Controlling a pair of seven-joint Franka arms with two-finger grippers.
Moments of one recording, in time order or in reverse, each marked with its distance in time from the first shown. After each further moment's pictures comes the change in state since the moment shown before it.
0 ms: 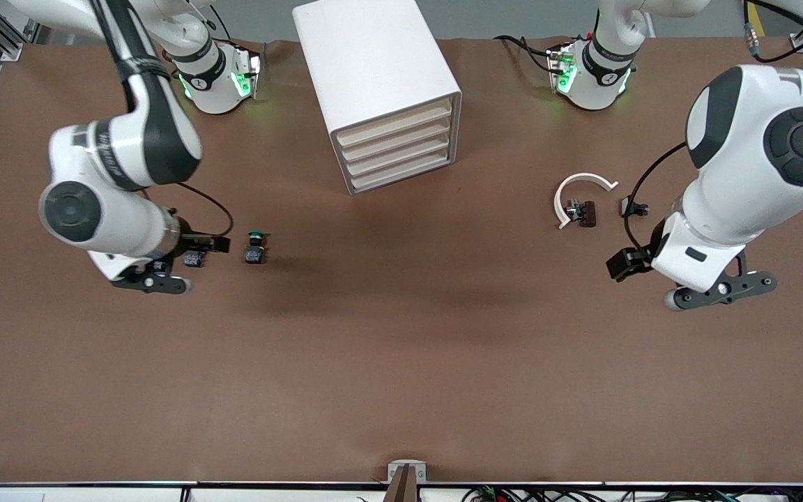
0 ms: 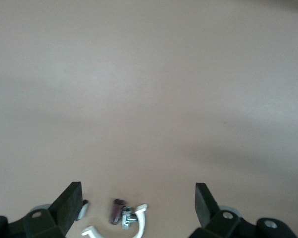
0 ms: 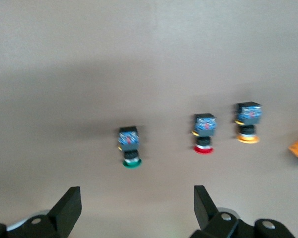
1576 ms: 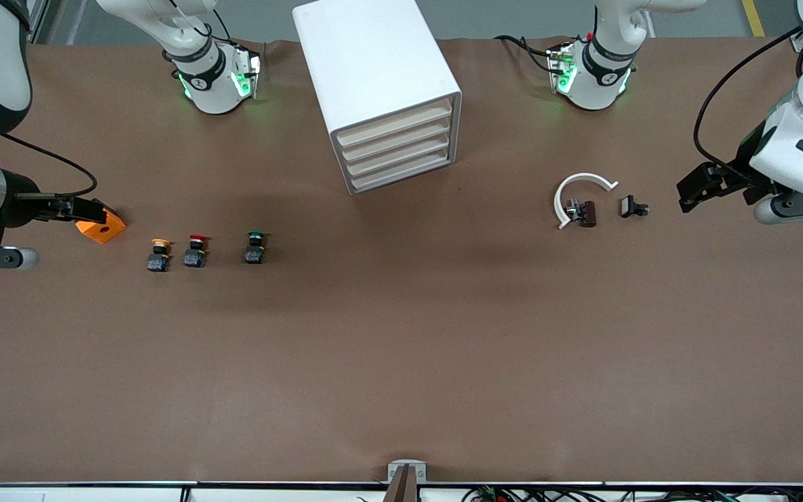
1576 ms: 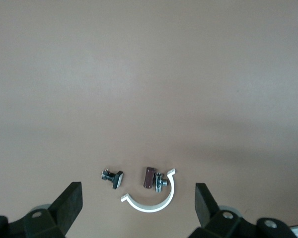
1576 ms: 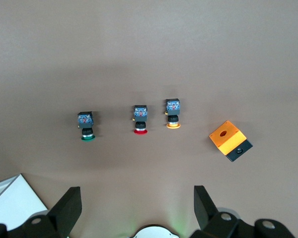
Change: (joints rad) left arm 0.182 -0.289 -0.109 -0.173 -0.009 -0.109 0.154; right arm -0.190 -0.052 0.007 0.275 -0.049 -0.291 -0.220
